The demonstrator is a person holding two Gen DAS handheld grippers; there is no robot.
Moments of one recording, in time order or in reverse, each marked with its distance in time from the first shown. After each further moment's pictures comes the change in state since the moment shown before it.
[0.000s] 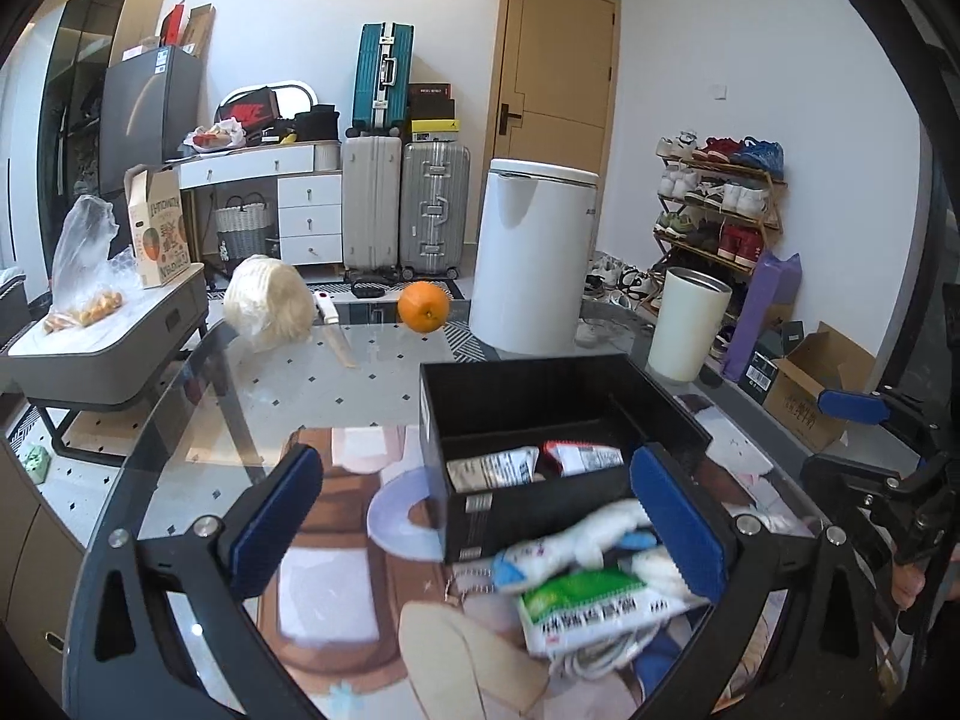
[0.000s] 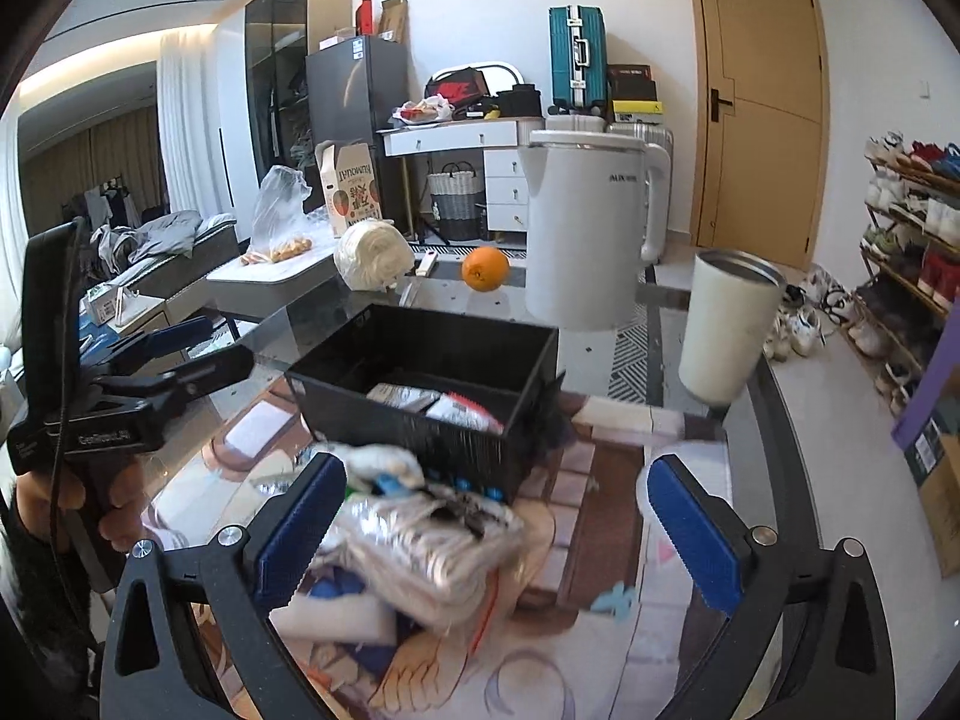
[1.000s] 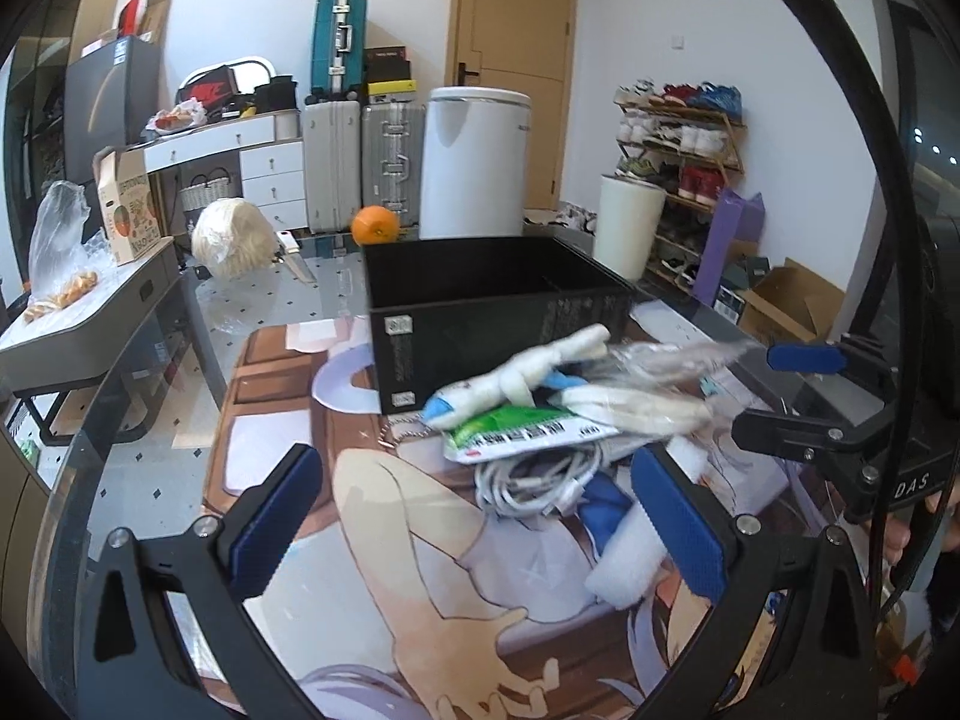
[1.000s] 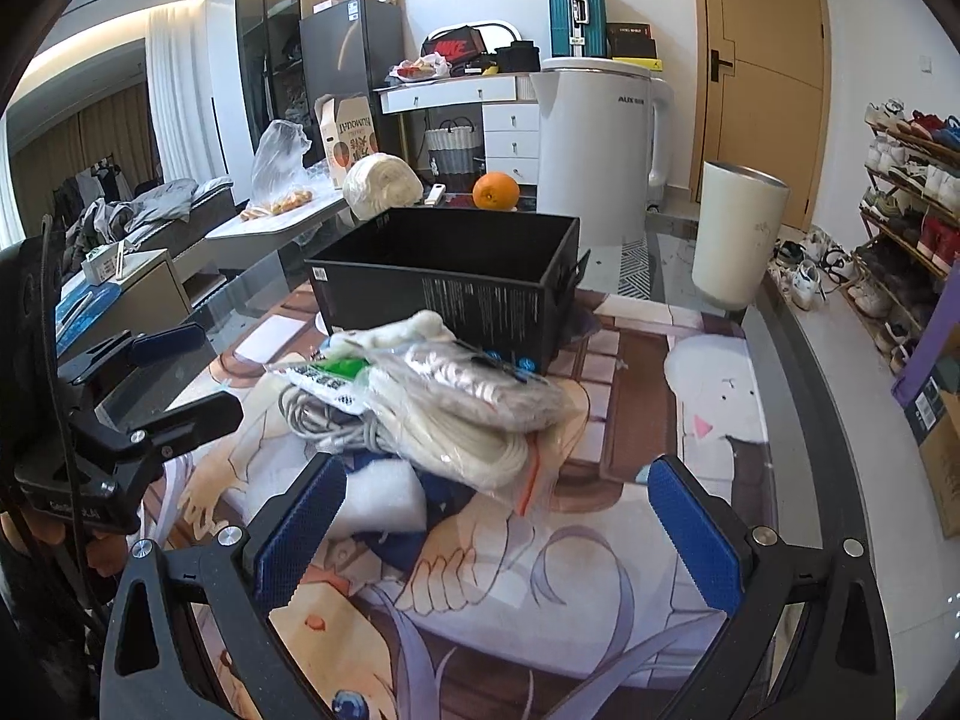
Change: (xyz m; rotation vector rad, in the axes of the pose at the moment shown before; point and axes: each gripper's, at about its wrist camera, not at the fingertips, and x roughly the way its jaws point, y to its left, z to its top) left arm -0.027 -0.029 -0.064 0.068 0.102 -0.065; right arm -0.006 0.020 -0.056 0.012 0.106 -0.003
